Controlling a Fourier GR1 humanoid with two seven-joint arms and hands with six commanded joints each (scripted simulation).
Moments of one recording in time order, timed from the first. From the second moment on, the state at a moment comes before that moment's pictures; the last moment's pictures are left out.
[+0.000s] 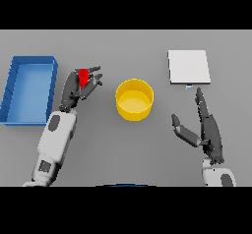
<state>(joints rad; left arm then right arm) -0.49 -0.01 0.05 -0.96 -0.14 0.10 -0.16 0.16 -0.06 0.12 -1.74 0.24 -0.06 -0.11</state>
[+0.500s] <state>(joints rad) -0.52 0.09 -0.13 -1.16 -0.28 0.09 0.01 0.14 -0.07 0.12 -1.72 0.26 -0.07 -0.10</state>
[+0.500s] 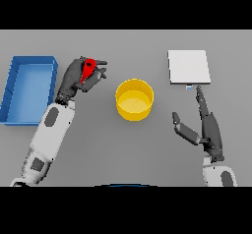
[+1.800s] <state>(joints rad) -0.96 0.32 -0.77 -1.01 -0.89 -0.22 0.18 0.18 -0.03 0.13 -1.74 0.23 -0.06 -0.10</state>
